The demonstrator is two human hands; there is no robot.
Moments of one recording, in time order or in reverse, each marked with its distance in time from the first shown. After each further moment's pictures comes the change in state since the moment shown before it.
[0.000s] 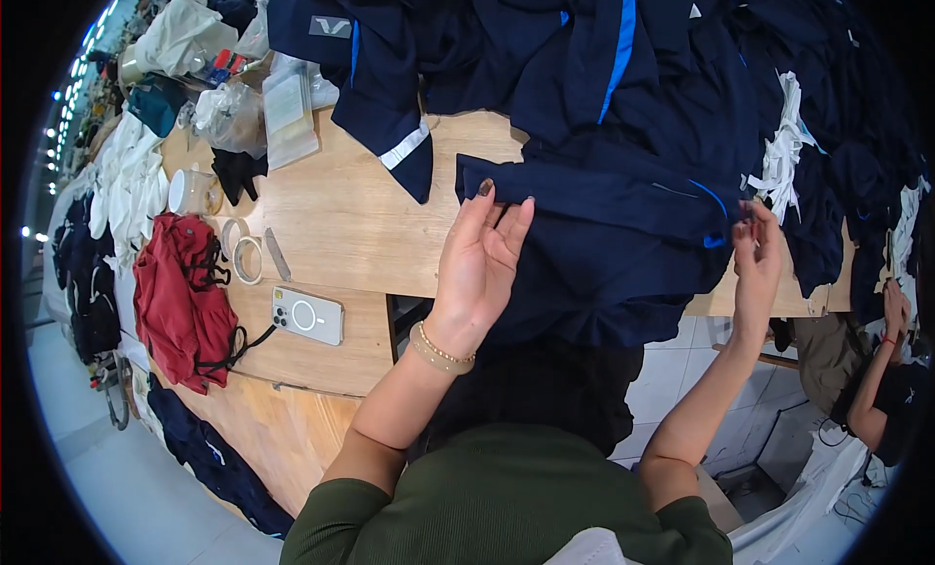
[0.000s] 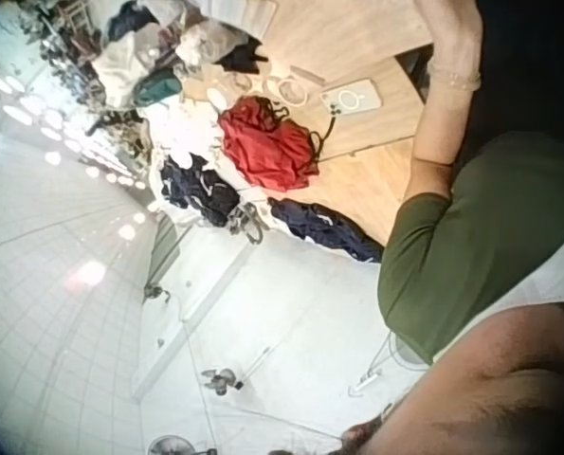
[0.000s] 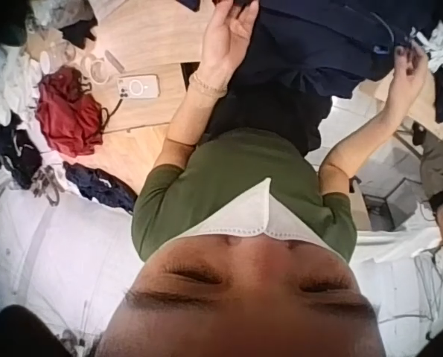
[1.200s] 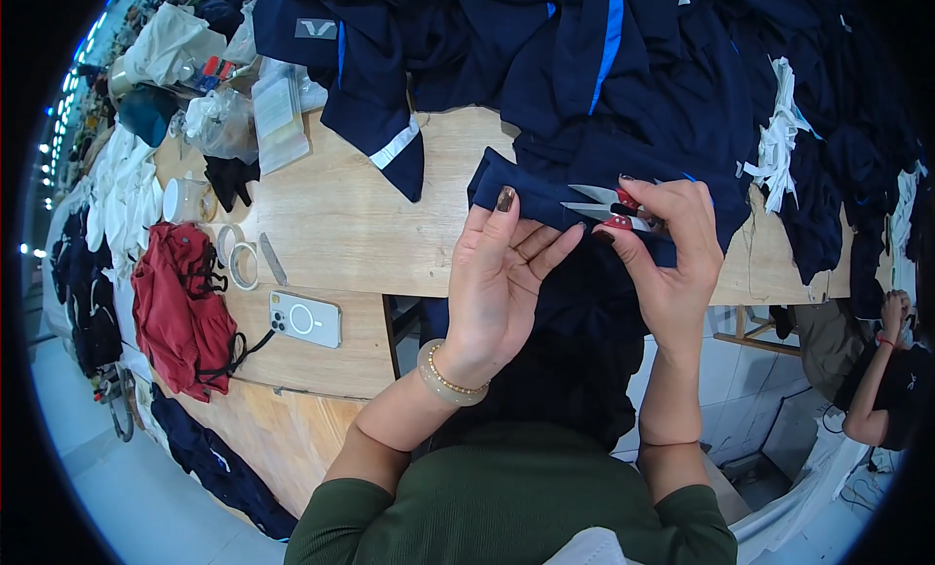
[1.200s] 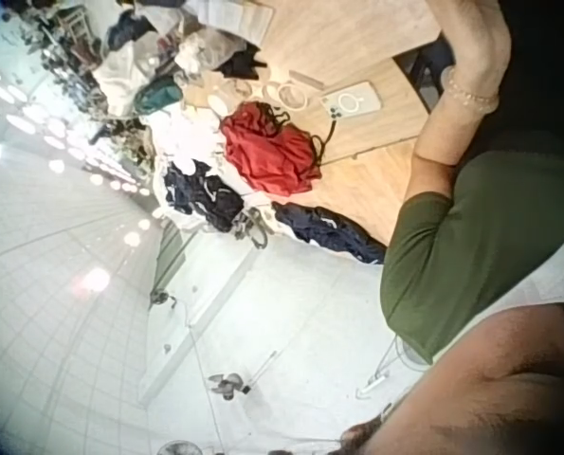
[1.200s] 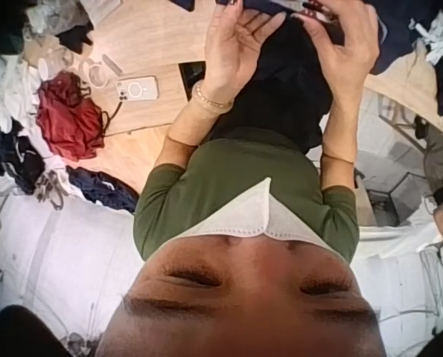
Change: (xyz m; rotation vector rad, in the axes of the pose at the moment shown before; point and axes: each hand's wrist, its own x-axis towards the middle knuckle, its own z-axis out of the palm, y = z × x) left_hand -0.033 -0.007 0.039 0.139 -0.102 0.023; right_hand -0.029 -0.083 0.094 -0.219 -0.159 -0.573
